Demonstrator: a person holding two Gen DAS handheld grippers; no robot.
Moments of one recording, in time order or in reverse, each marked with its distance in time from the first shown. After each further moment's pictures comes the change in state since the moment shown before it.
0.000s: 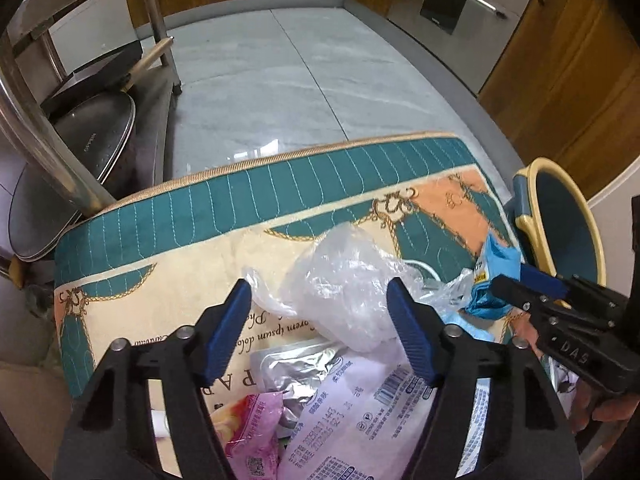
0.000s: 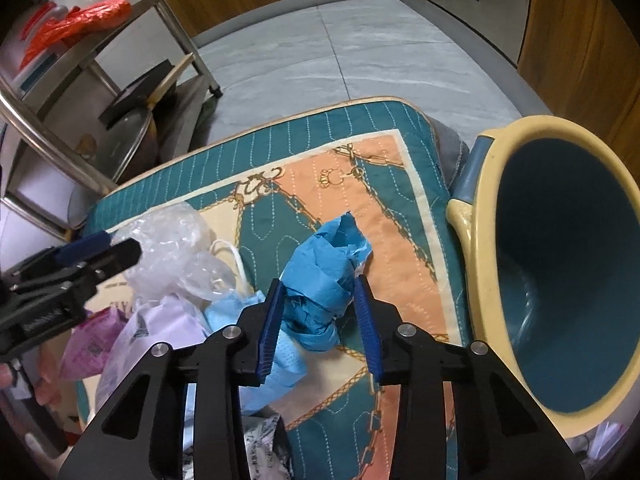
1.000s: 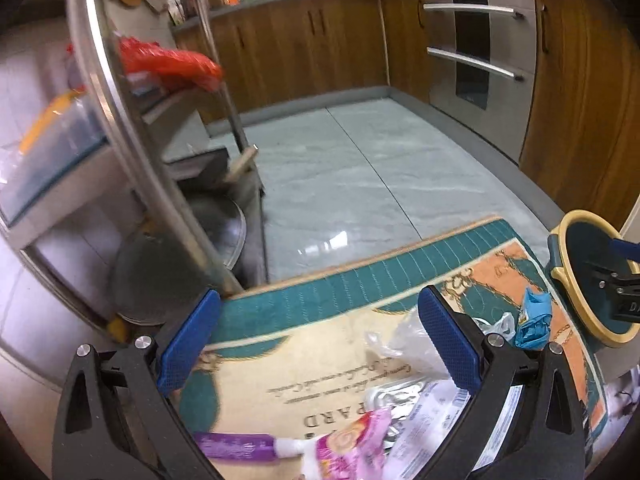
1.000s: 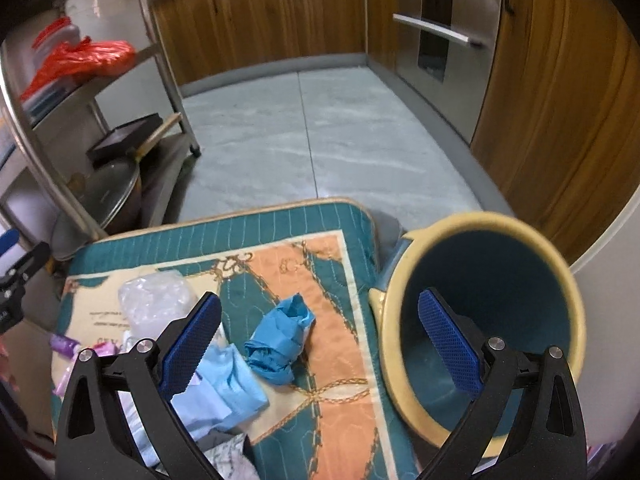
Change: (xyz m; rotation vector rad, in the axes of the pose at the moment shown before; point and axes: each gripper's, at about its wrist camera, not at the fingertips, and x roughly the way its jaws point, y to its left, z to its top) left arm -0.099 0.024 -0.007 0.053 -0.343 0.273; right arm -0.068 -0.006 0.016 -0.051 -0.232 -0.149
